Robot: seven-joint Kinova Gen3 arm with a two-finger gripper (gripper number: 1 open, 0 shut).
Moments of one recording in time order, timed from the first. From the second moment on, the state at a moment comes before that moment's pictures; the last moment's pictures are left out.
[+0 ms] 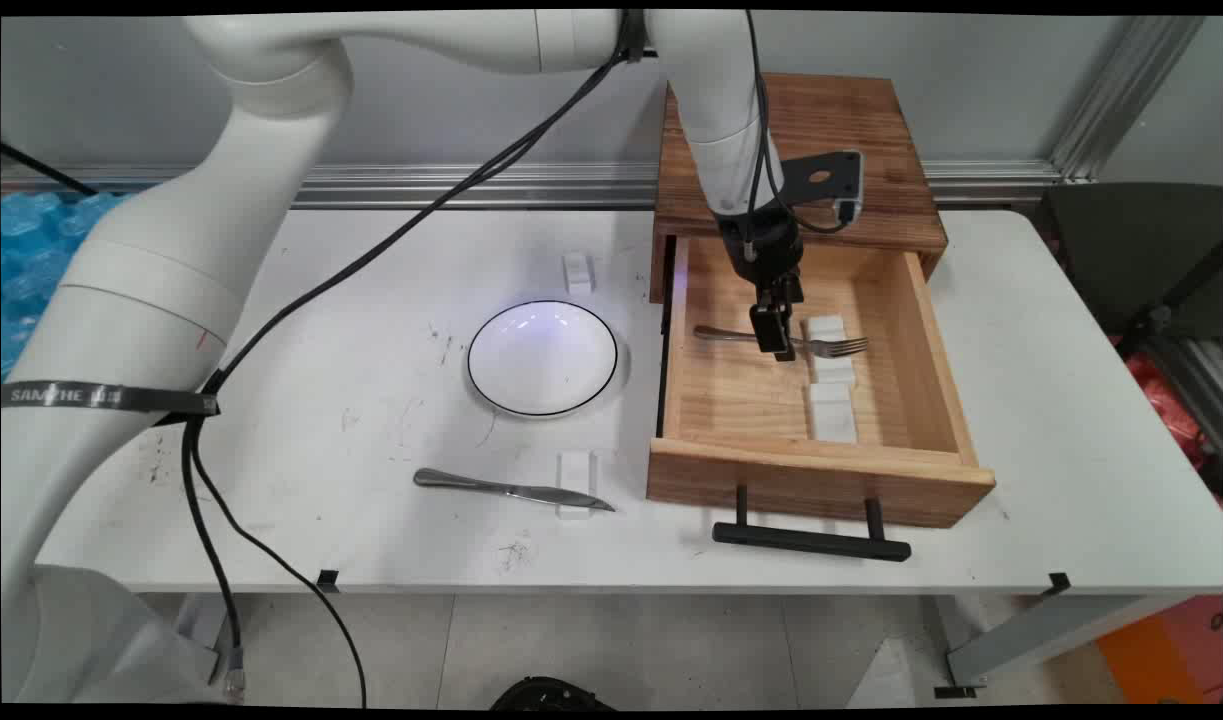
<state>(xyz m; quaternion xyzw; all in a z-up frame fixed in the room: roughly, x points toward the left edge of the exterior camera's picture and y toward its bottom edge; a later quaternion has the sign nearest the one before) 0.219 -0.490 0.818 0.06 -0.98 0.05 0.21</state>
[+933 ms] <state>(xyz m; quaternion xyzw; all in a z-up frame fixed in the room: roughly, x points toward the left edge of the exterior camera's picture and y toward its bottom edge) 0.284 -0.407 0.920 0.11 -0.97 0.06 0.20</state>
